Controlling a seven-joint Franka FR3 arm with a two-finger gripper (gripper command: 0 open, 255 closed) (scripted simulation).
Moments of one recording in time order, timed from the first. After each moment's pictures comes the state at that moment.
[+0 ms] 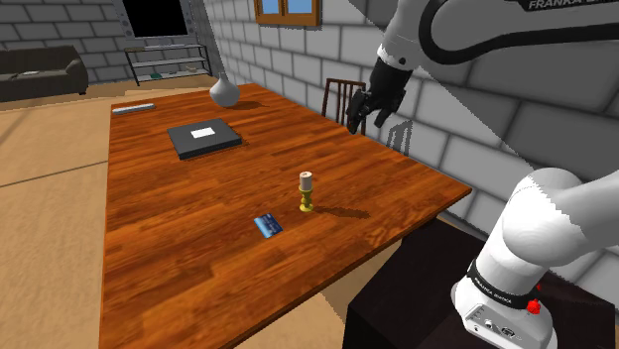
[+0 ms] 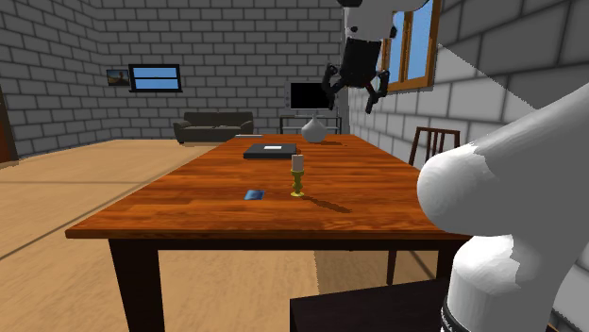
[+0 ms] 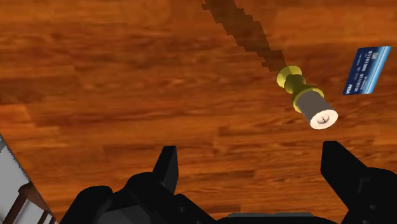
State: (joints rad) arm 0.02 -0.84 0.14 -2.52 0.11 2.01 0.28
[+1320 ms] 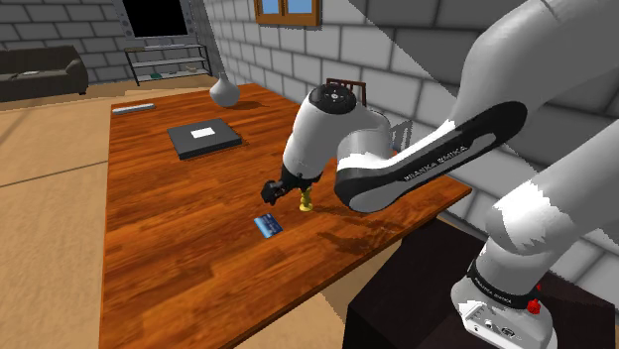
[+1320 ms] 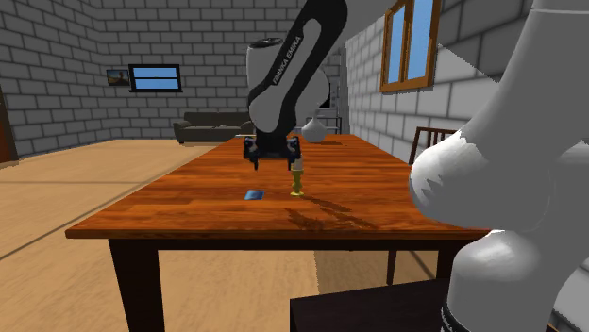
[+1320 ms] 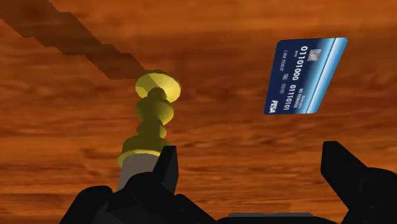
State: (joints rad) arm -0.32 -0.35 0.91 -2.52 -0.19 2.68 0.95
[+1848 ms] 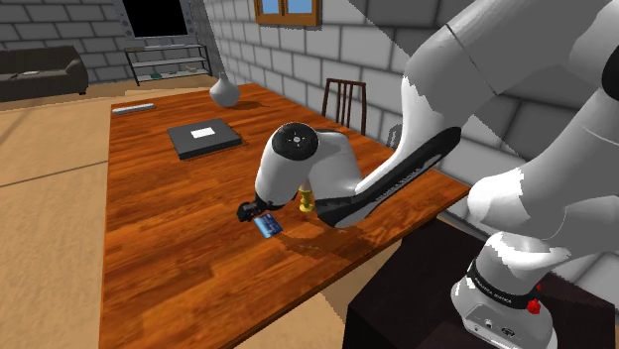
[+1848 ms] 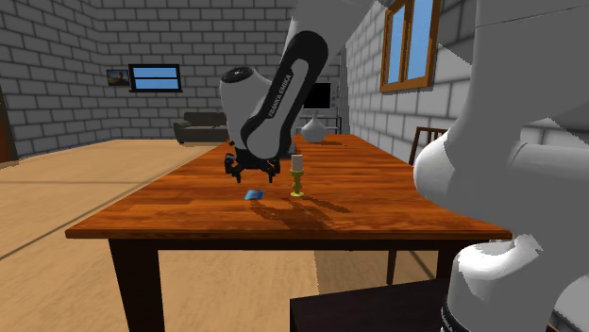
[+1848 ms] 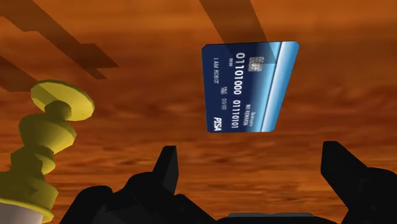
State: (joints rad) arm -1.12 -0.22 1.74 -2.35 -0.56 2.73 1.31
